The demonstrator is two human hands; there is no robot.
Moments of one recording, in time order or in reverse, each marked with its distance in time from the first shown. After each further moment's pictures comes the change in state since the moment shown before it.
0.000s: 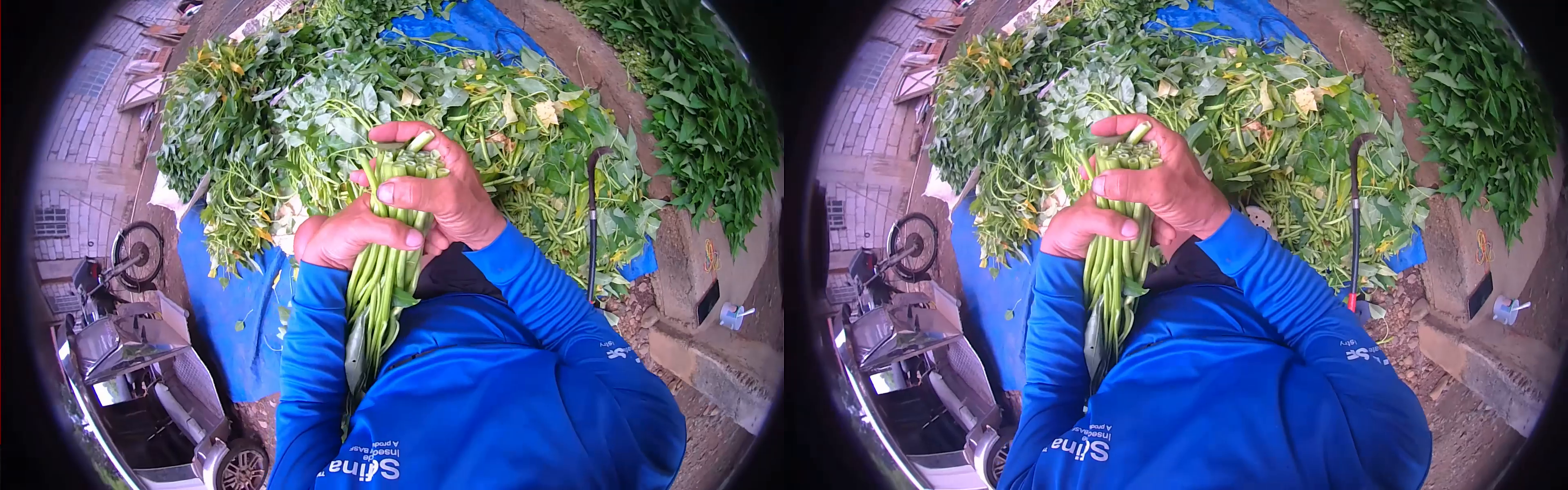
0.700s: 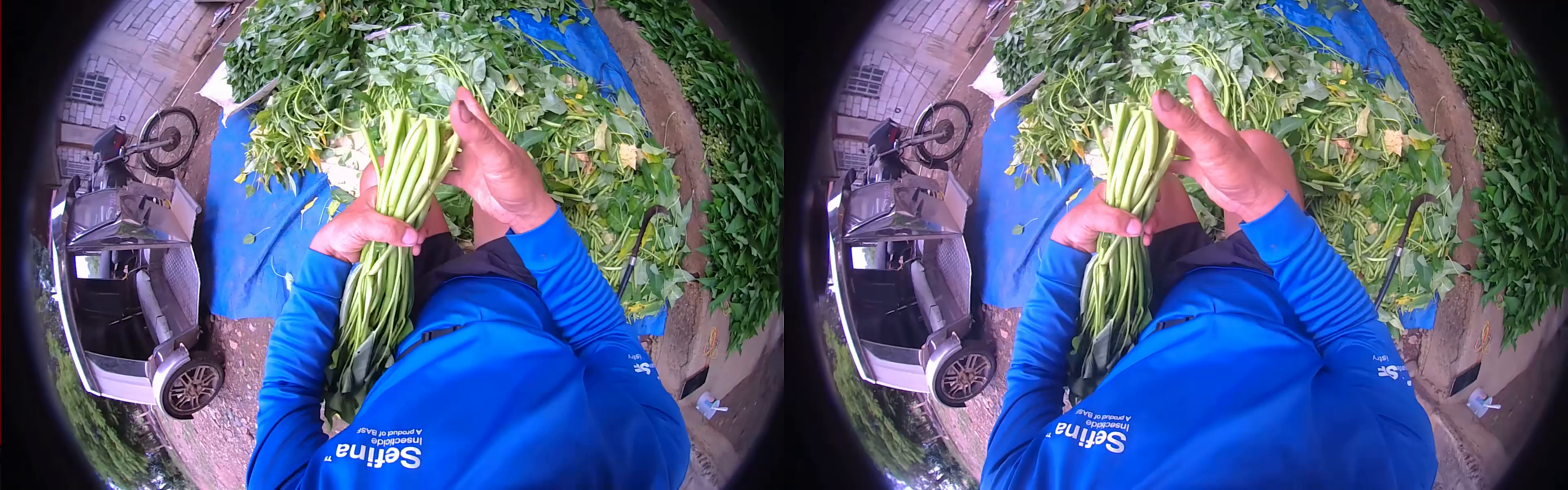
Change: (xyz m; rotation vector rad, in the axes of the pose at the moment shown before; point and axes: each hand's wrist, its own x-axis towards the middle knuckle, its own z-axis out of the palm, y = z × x) left_hand -0.138 -0.065 -0.045 -0.185 0.304 0.165; right_hand 0.028 0.056 0.065 0.093 -0.128 0.332
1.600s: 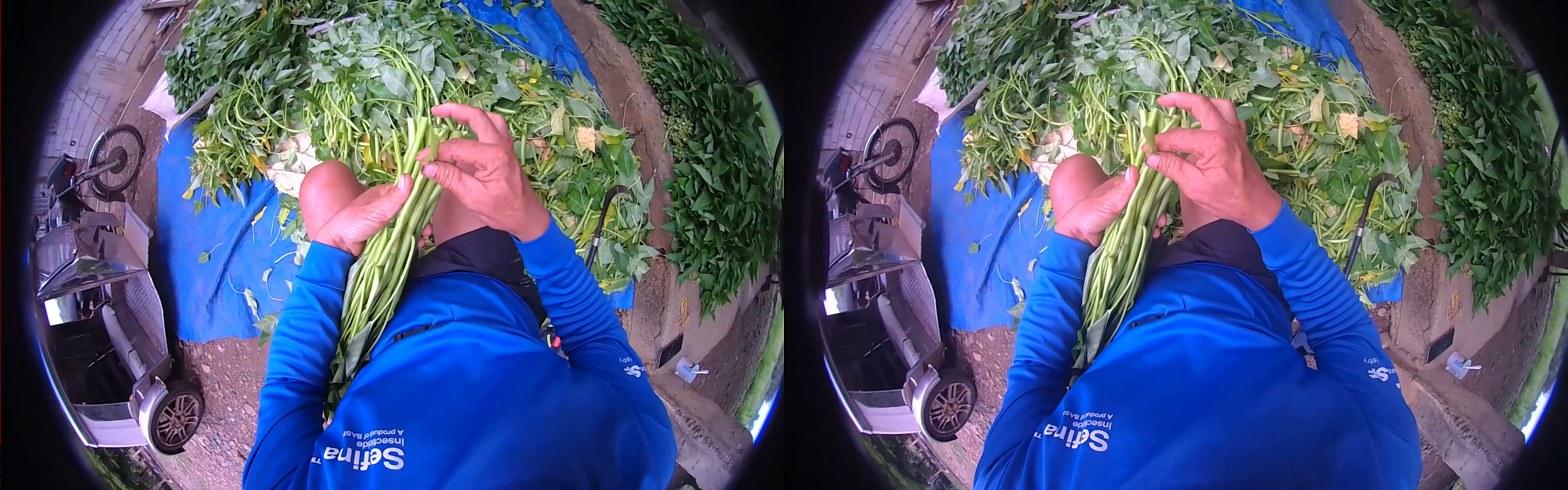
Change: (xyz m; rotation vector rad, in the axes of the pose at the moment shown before) left_hand 0.083 -0.046 0.001 -0.131 -0.058 -0.120; right_hand -0.021 -0.020 -0.055 -1.508 0.097 -0.555
